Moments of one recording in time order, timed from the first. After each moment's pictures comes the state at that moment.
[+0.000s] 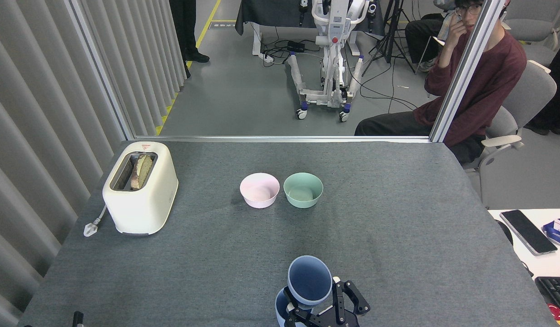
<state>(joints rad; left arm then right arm) 0.22 0.21 0.27 -1.19 -1.21 -0.18 0.63 0.23 0.13 0.22 -1.72 1.67 -0.35 -0.20</state>
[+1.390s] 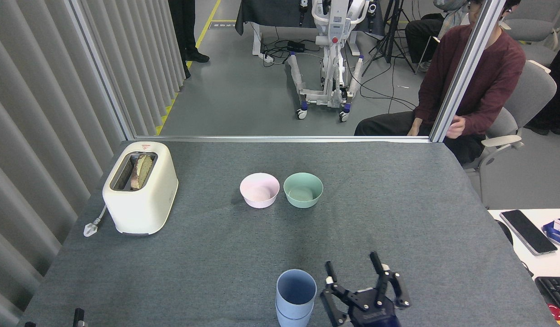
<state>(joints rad) 0.21 0.21 0.26 -1.19 -1.21 -0.19 0.63 0.21 0.16 0.04 -1.71 1.62 -0.22 -0.27</state>
